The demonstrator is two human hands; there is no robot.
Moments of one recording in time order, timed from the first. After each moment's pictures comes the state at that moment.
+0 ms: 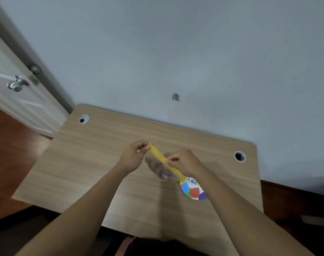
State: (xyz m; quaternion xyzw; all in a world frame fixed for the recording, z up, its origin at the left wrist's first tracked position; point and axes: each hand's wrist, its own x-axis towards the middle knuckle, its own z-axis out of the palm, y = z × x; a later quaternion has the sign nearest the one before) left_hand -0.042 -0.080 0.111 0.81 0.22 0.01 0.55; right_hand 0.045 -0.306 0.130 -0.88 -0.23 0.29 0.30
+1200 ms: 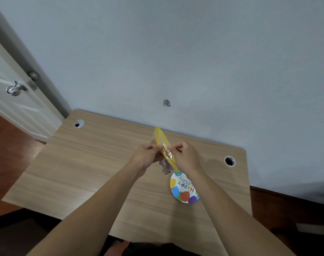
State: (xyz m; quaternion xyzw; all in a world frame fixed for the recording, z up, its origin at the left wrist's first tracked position) left_hand -0.009 -0.173 0.148 0.57 0.32 -0.04 0.76; right_hand 0.045 -0.329 0.164 -0.85 -0.02 0.17 0.50
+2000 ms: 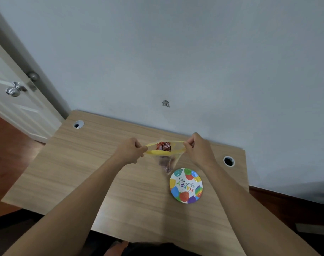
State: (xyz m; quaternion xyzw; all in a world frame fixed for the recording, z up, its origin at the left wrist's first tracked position) left_hand -0.020 -0.112 0.179 0.83 0.31 -0.10 0.45; right_hand 0.082 -0.370 0.186 -0.93 -0.11 0.12 0.33
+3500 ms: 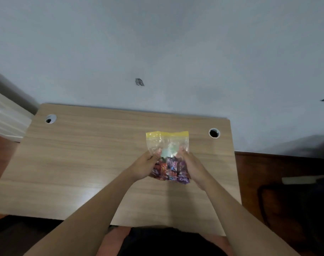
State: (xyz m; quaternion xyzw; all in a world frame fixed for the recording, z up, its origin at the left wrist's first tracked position) left_hand -0.038 -0.243 0.114 0.77 0.09 -0.24 0.59; right_hand 0.007 -0.460 0.101 -0.74 0.07 0.36 0.56
